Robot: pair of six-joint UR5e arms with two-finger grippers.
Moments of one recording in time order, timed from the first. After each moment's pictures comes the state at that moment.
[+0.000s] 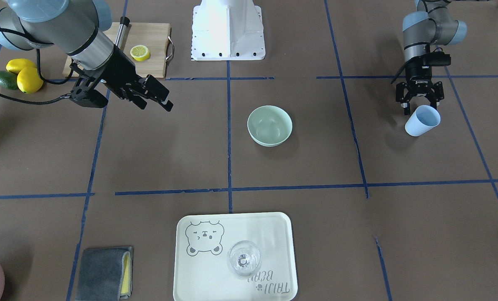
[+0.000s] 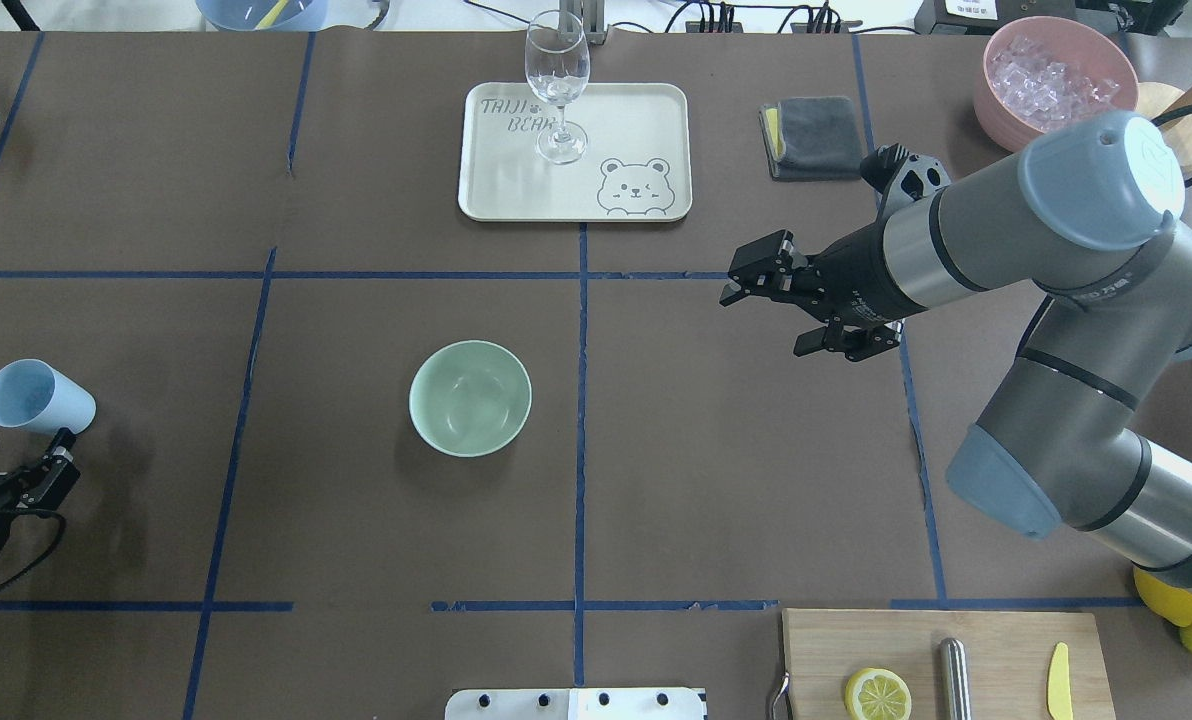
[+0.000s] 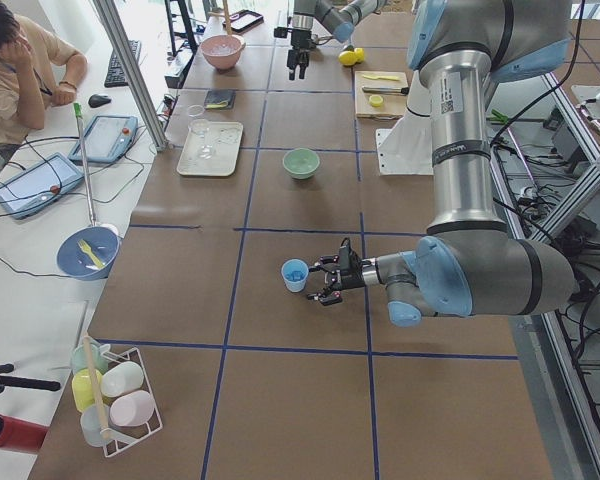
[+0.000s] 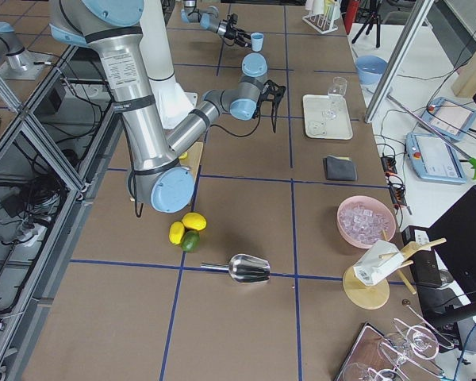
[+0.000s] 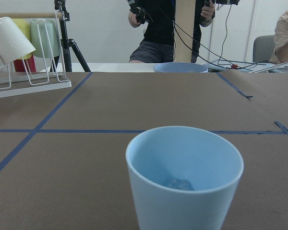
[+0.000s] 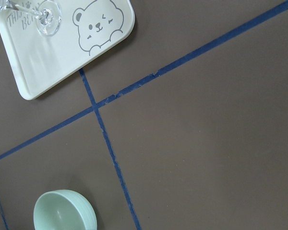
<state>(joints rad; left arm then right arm) -0.07 -1.23 -1.48 -2.84 -0.44 -1.52 0.74 -1.24 1.93 -1.10 2.14 1.68</state>
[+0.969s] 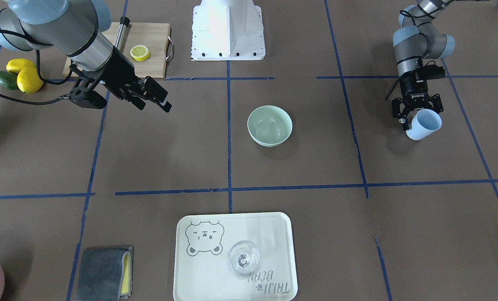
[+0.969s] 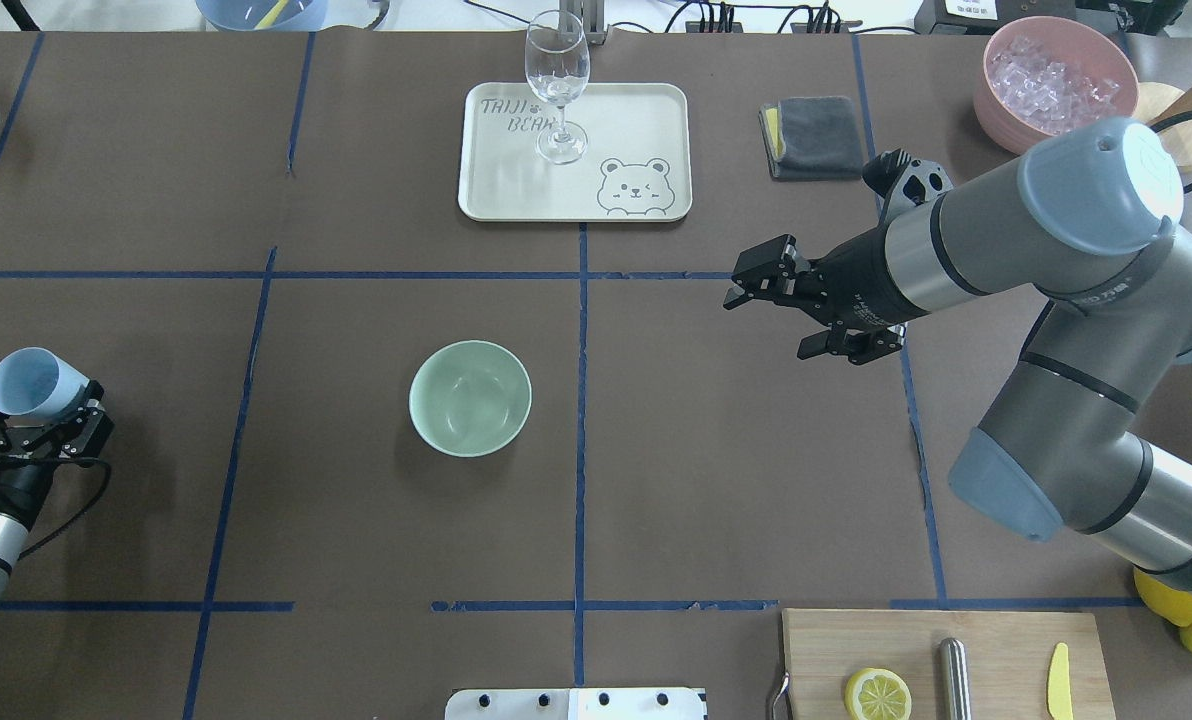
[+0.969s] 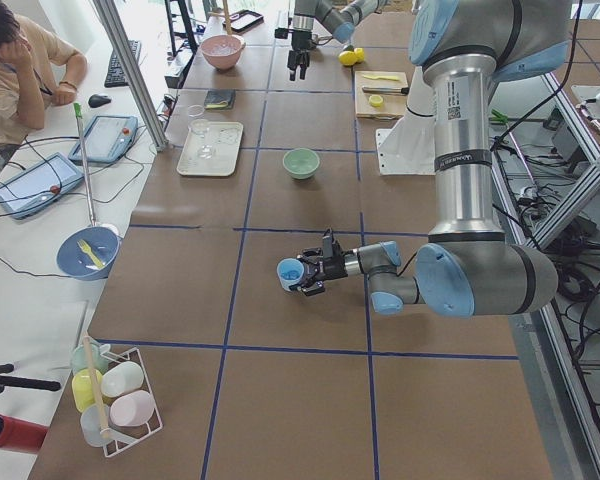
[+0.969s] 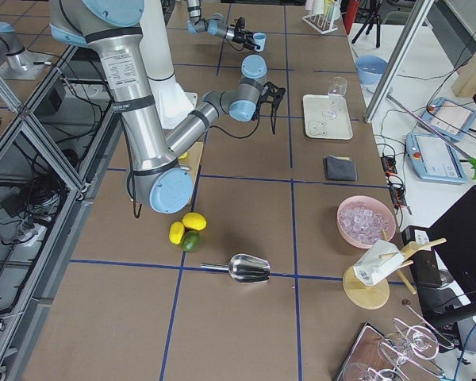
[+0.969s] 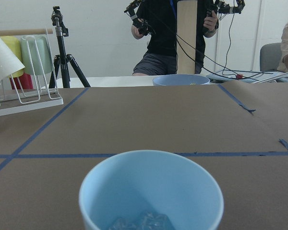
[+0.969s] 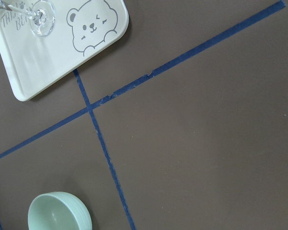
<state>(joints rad) -0.21 -1.36 -1.42 -2.83 -0.47 -1.36 0.73 -1.25 1.92 -1.10 2.13 1.68</state>
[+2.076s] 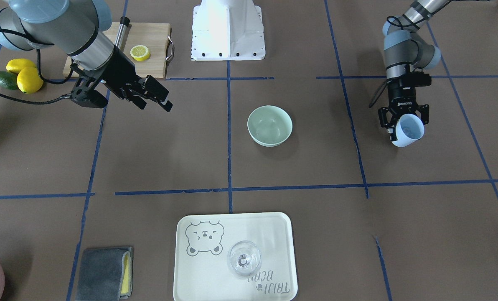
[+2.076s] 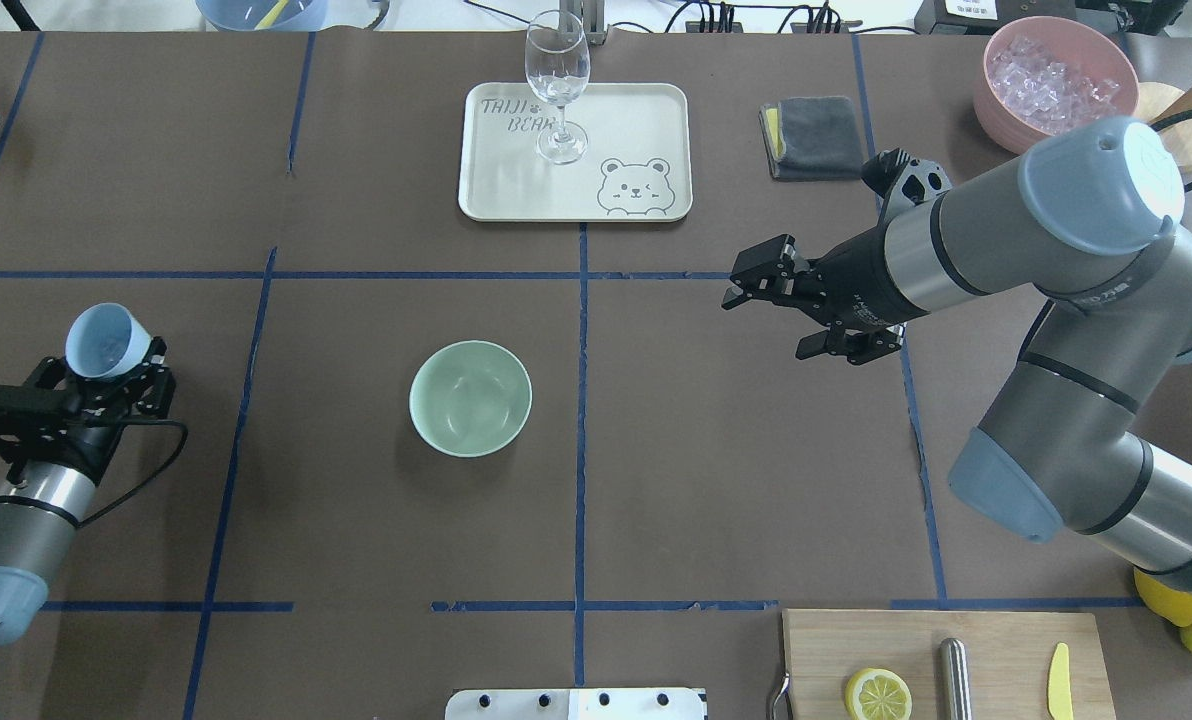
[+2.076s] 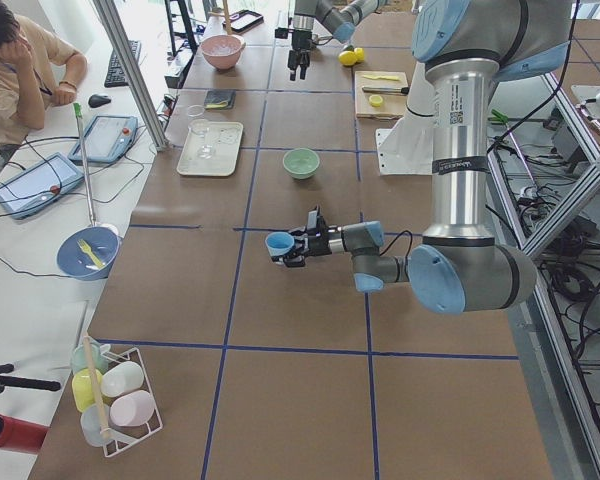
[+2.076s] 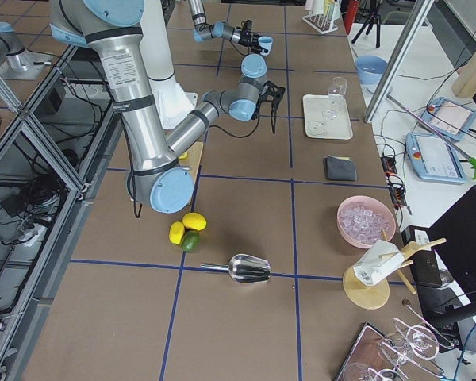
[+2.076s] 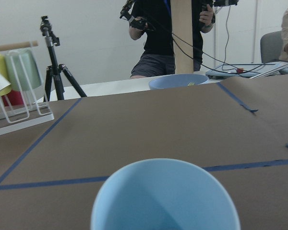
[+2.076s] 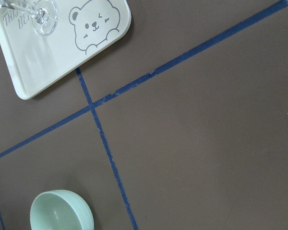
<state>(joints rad) -0.30 -1.54 -1.47 -2.96 -0.56 -0.92 0.73 -1.25 1.93 -1.10 2.14 1.68</state>
